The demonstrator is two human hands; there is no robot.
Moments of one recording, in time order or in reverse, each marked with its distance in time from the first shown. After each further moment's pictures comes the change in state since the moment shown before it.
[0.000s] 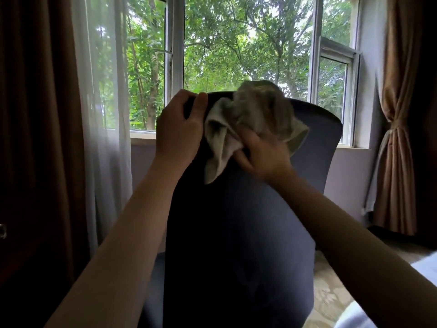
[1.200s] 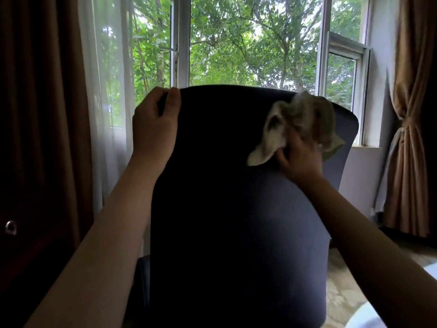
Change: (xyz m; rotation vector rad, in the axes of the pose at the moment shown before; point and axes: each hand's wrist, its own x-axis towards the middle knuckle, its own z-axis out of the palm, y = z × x) left_hand 0.011 -0.030 -0.030 -0.008 0.071 -0.007; right_hand -0.036 0.058 0.011 -0.036 -0.056 0.273
